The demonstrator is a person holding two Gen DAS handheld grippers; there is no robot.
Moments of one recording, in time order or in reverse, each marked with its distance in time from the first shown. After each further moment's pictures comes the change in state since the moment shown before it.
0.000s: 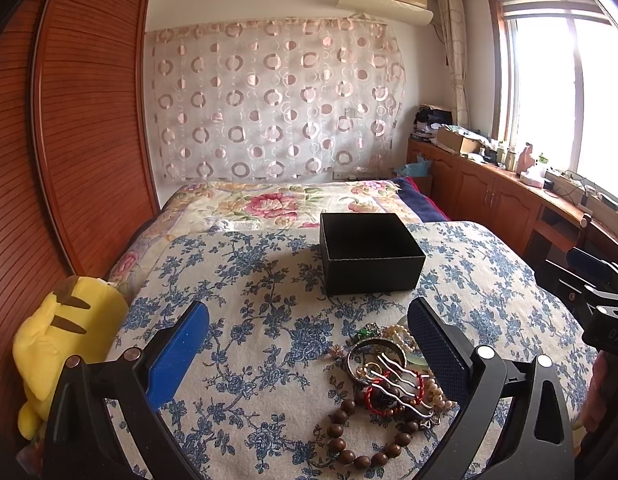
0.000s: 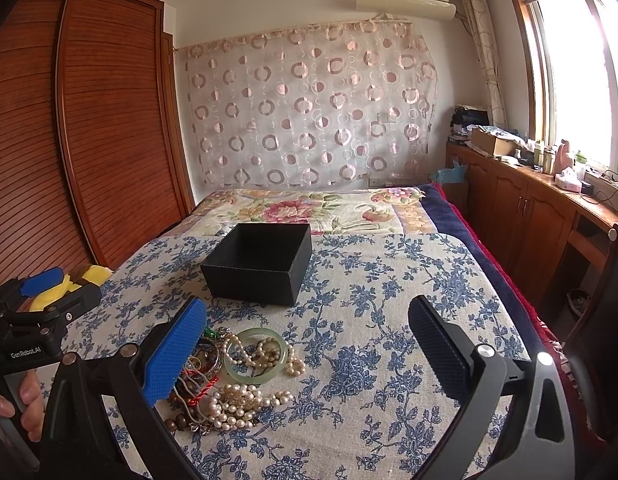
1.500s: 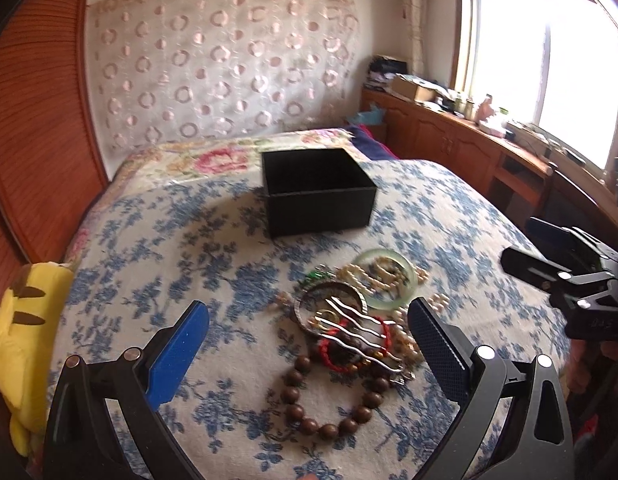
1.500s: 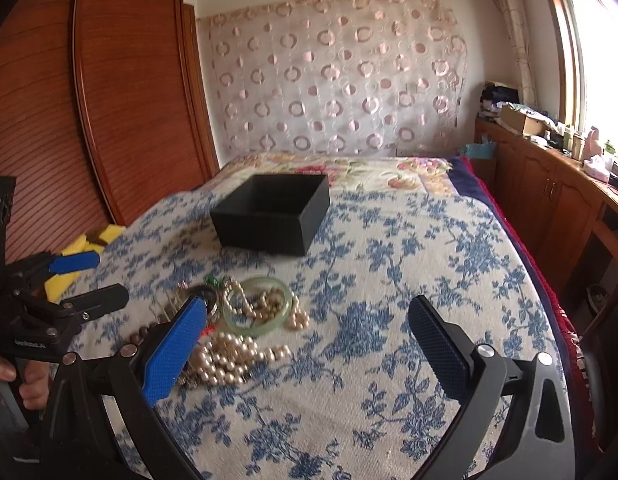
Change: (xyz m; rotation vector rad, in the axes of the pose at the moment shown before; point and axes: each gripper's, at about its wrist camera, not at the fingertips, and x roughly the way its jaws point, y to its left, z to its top) left arm 0.036 -0.020 -0.032 0.082 0.184 -0.190; right arm 0.024 -0.014 -0.032 -0.042 0.131 0.103
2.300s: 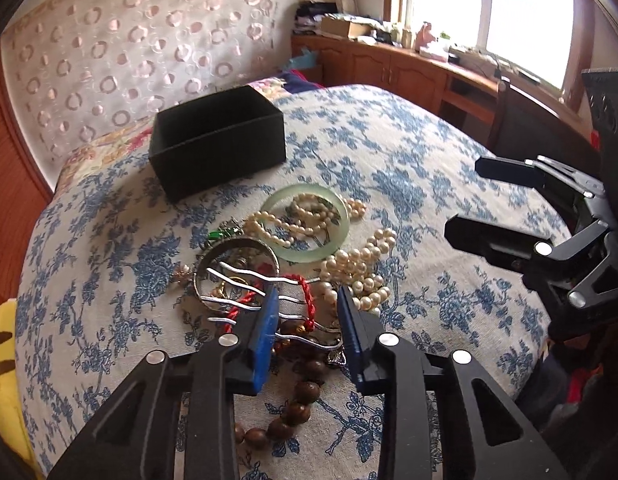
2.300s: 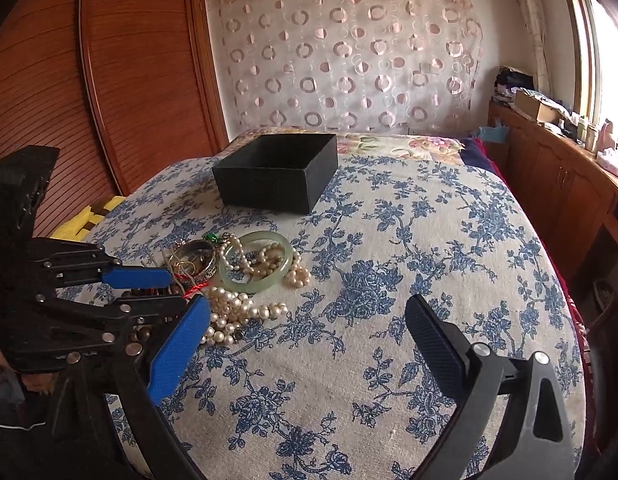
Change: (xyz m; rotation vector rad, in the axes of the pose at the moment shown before) left arm 0.050 -0.050 -0.015 0.218 0.195 -0.129; right arm 0.014 -0.008 -0.026 -0.014 0.077 0.049
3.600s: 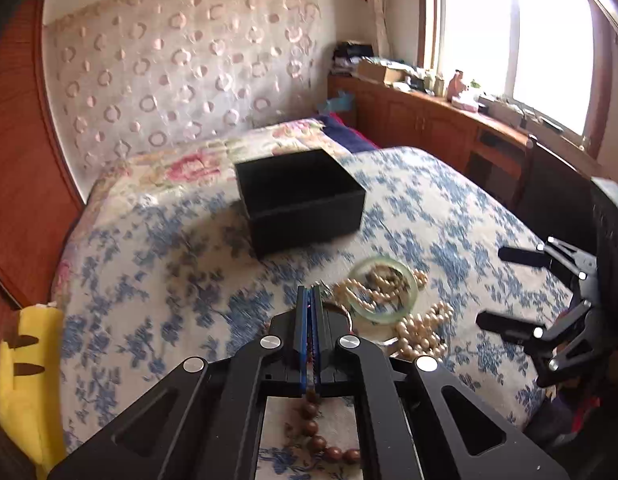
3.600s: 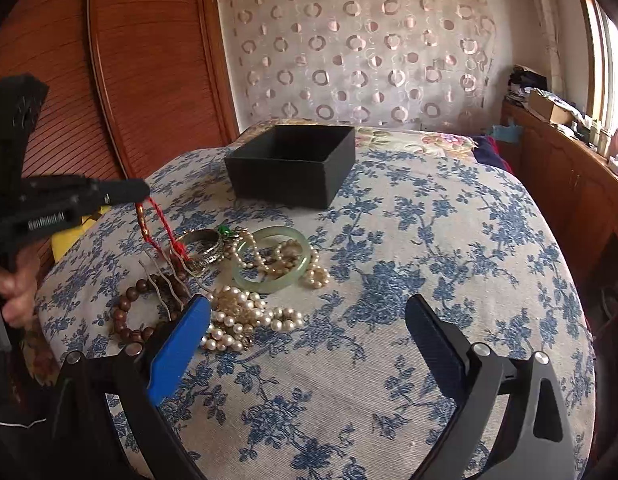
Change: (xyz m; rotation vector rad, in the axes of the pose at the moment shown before) left arm -0.048 0.061 0.025 -0.092 -0.163 0.084; right arm 0.015 0.014 0.006 -0.029 0.032 0.038
